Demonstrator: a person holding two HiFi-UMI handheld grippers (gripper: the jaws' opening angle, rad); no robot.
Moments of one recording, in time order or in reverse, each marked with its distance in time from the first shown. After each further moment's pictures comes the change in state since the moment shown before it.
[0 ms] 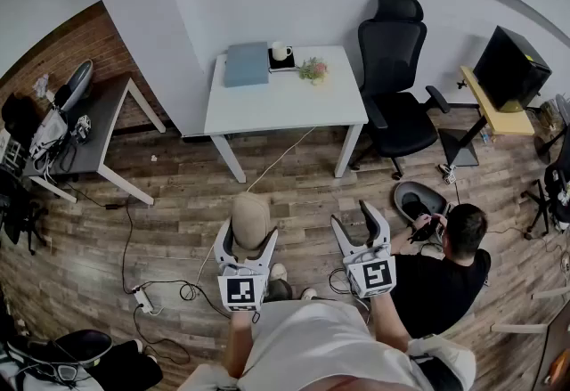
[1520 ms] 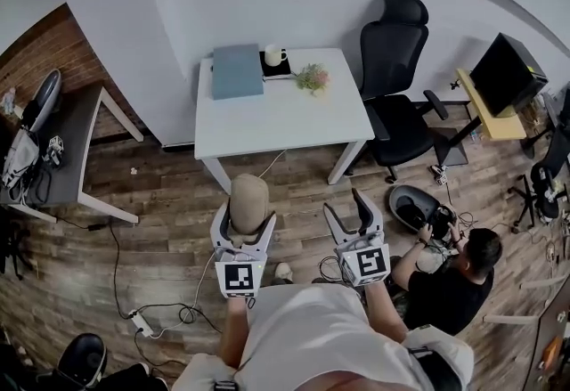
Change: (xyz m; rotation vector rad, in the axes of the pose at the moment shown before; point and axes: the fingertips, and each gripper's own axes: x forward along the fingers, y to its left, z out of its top) left arm 0.169 0.139 -0.025 -0.062 -0.018 -0.086; right arm 0.210 -0.012 -0.013 -0.035 0.021 -0.060
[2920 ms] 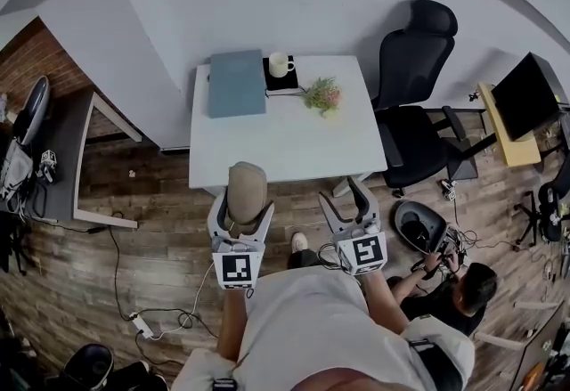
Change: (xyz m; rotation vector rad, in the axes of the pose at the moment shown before) left arm 0.198 0.070 -0.010 0.020 0.038 0.036; right arm 0.197 -0.099 -0.025 0.019 0.039 0.082
